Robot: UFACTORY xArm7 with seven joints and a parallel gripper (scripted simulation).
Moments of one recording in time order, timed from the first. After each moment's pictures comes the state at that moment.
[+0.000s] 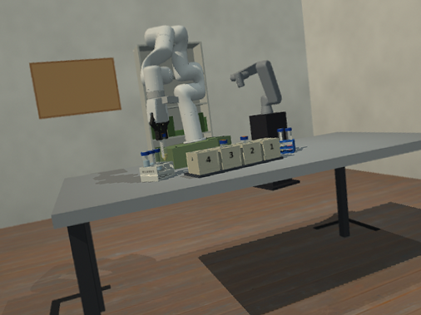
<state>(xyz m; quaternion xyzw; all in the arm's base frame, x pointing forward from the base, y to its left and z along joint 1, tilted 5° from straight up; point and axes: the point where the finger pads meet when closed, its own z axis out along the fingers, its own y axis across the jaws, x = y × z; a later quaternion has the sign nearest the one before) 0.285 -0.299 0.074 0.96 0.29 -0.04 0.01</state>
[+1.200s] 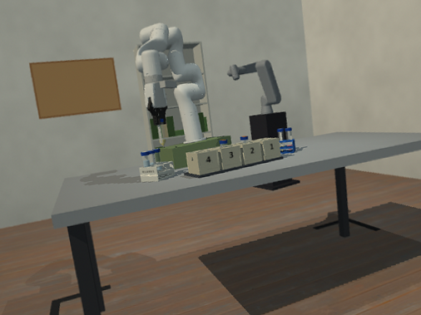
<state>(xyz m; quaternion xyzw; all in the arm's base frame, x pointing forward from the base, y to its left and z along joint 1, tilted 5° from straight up) 0.288 -0.296 0.136 0.96 0.29 -0.04 0.01</state>
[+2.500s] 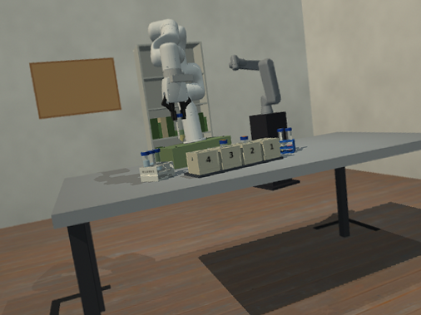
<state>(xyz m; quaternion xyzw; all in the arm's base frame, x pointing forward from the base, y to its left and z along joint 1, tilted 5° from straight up) 0.363 -0.239 0.140 1.00 0.02 -0.03 0.02</state>
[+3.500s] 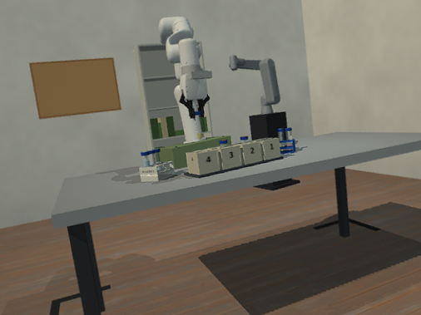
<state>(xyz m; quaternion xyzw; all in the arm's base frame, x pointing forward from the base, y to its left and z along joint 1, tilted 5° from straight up) 0.430 -0.192 0.133 1.00 0.00 -0.03 0.02</state>
